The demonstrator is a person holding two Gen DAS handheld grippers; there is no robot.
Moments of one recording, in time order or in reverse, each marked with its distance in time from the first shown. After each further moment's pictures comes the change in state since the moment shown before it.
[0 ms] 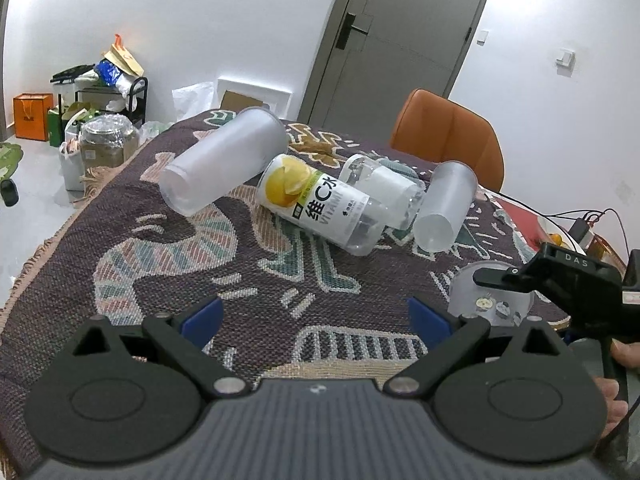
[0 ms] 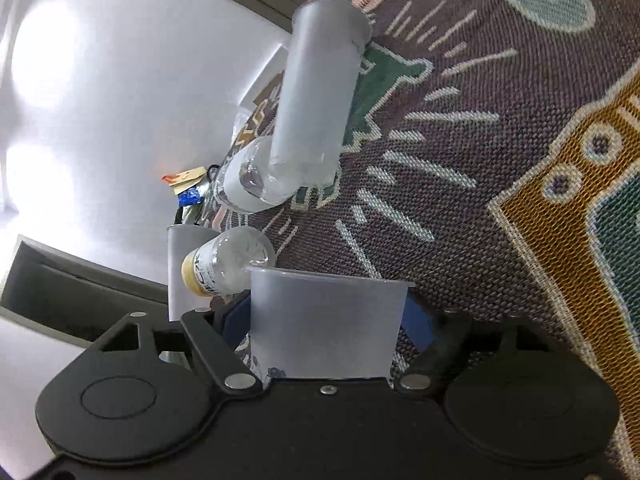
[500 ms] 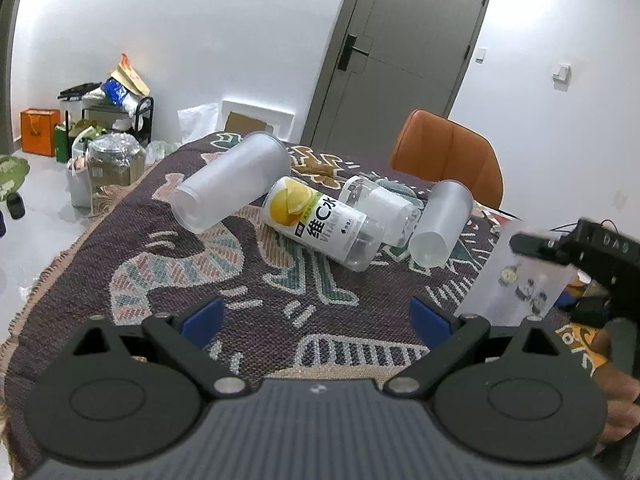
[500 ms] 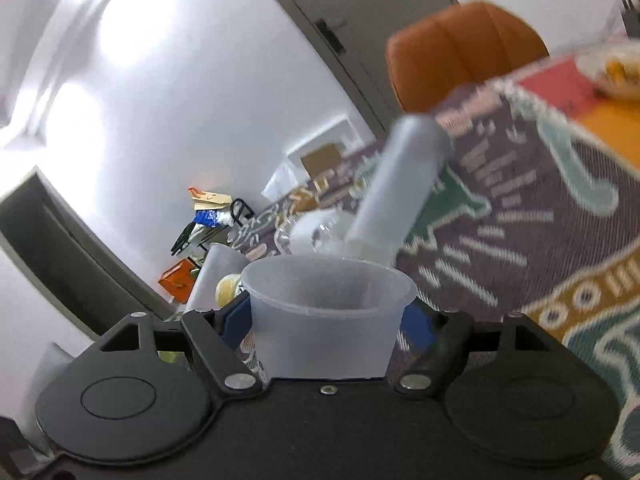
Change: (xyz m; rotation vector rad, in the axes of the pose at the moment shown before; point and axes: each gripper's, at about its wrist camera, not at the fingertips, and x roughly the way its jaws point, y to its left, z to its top) left arm -0.020 -0.002 -0.003 0.005 -0.065 0.015; right arm -0.056 0.064 -0.018 -0.404 -0.256 -0.022
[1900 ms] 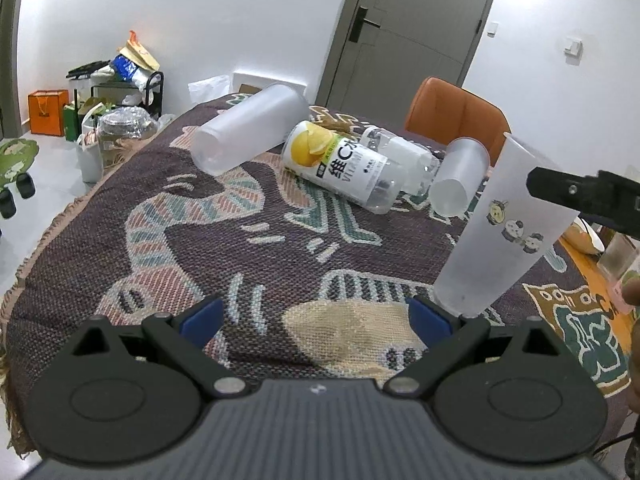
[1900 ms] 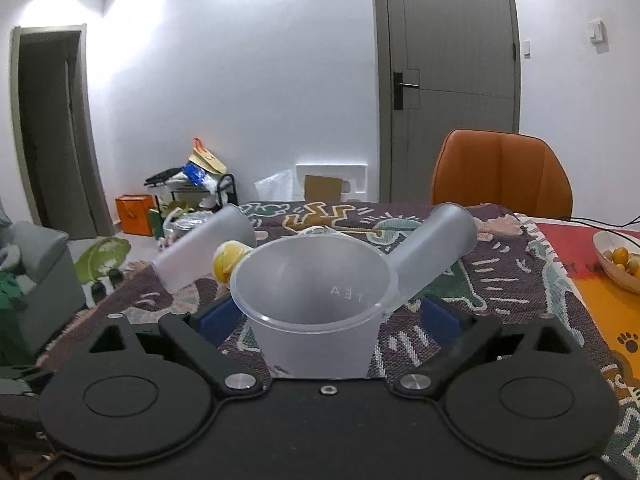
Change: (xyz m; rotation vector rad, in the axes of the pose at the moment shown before) left arm 0.002 0.008 -0.036 0.005 0.076 0.033; right arm -0.019 0.080 -0.032 -0.493 -0.076 -0.128
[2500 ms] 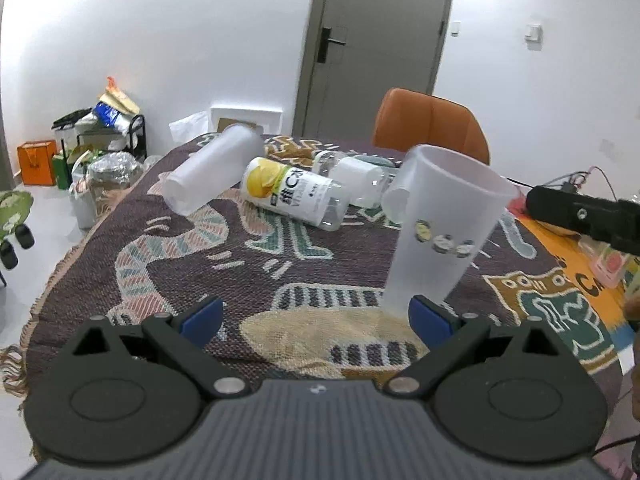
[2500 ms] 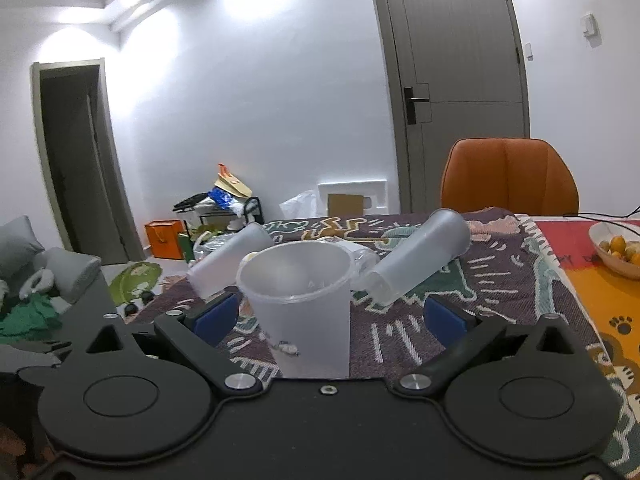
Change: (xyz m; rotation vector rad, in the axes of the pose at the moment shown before) left arm -0.044 -0.047 -0.004 0.131 -0.066 -0.008; right arm -0.056 -0.035 -0.013 0.052 -0.060 0.088
